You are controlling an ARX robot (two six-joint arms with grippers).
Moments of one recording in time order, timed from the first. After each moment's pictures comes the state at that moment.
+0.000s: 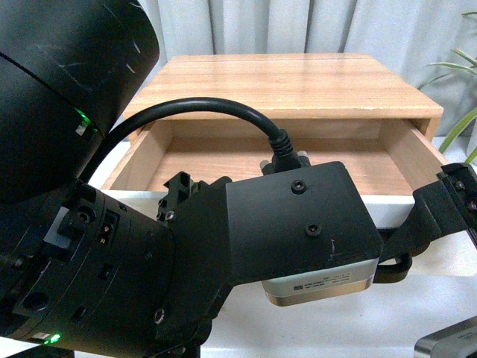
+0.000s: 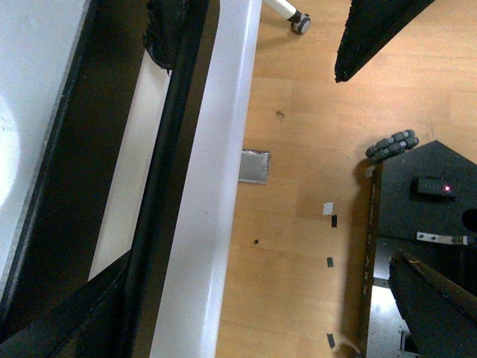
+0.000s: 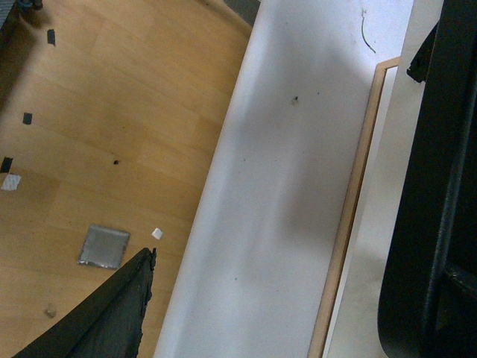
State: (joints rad) left arm -0.53 1.55 0.80 -0.19 0.41 0.85; right arm 0.26 1.48 0.64 -0.19 -0.54 -1.72
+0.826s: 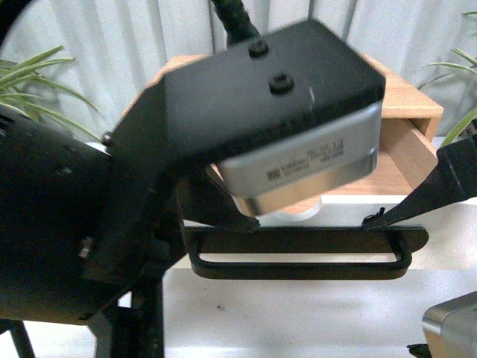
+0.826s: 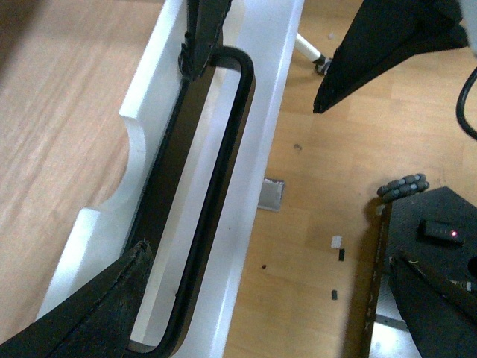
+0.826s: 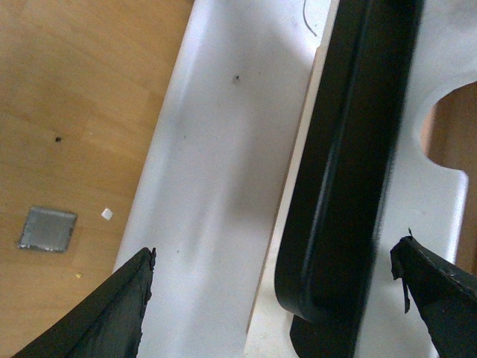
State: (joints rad) left arm -0.54 1.38 0.78 -0.22 0.43 0.72; right arm 0.26 1.37 0.61 -0.07 -0.47 -1.70
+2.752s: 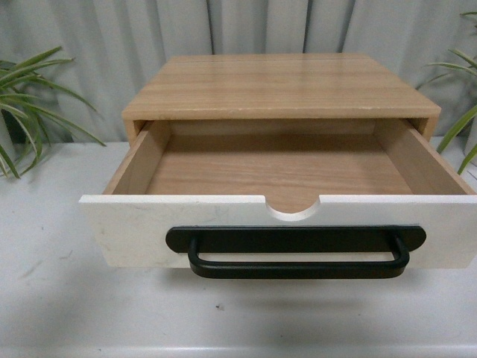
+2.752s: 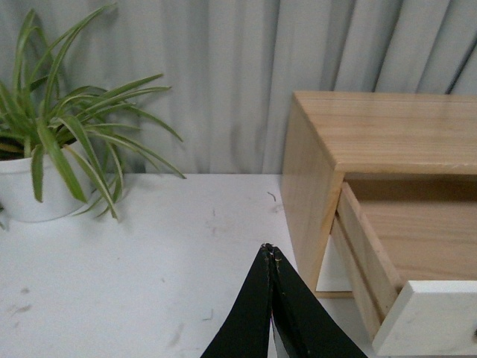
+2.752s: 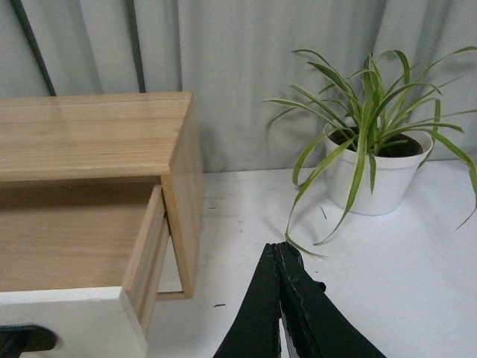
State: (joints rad) left arm -0.01 0.57 0.09 0.48 0.01 -0.01; right arm -0.04 0.62 0.11 0.50 -0.02 -0.01
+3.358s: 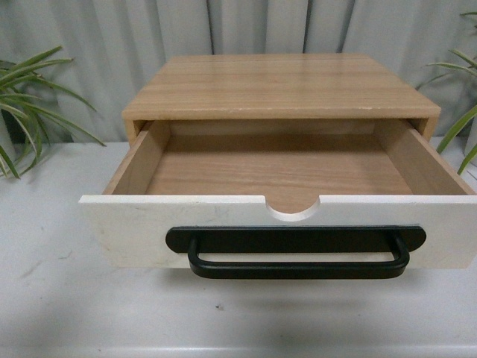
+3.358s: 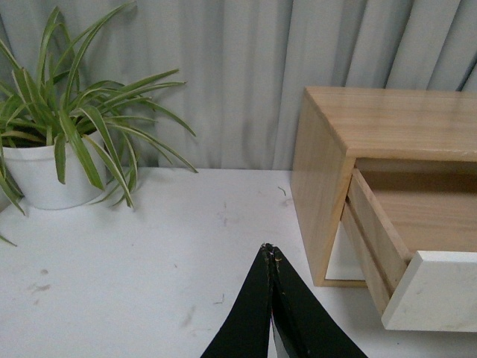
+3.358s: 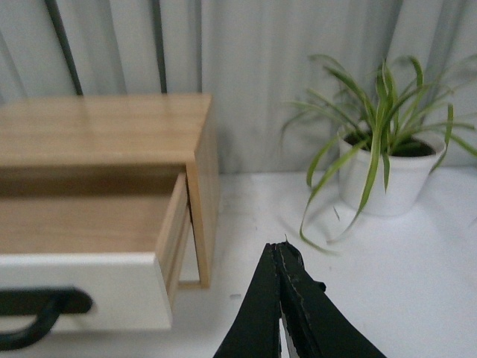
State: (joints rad) left arm 0.00 0.34 0.01 0.34 0.00 -0.01; right arm 0.00 0.38 0.01 0.38 0.00 -0.01
